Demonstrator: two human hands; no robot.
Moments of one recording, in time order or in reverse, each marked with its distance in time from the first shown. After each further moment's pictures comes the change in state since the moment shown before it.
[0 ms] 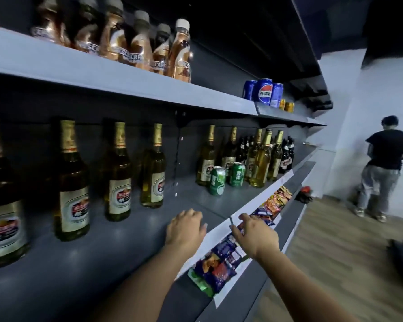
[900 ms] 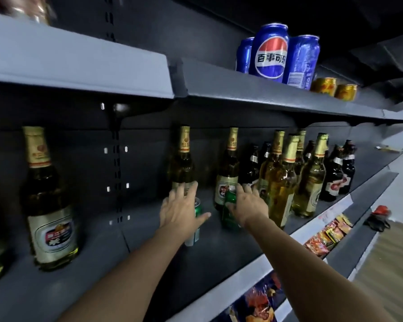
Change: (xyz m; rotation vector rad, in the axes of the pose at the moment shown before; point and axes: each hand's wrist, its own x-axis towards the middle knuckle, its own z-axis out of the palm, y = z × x) left_hand 0.321 0.067 0.098 0.113 0.195 -0.252; right_hand 0.385 0.126 0.058 0.036 -0.020 -0.231
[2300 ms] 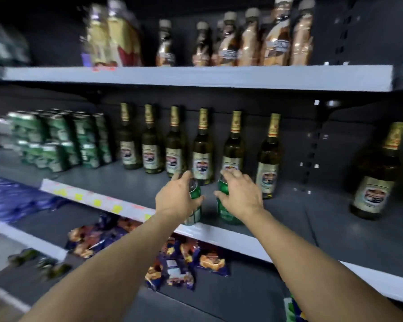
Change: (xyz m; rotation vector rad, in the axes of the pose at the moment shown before) left_hand -0.338 -0.115 -0.212 0.329 0.339 -0.840; right_hand -0.246 -0.282 -0.046 0.433 0.032 -1.026
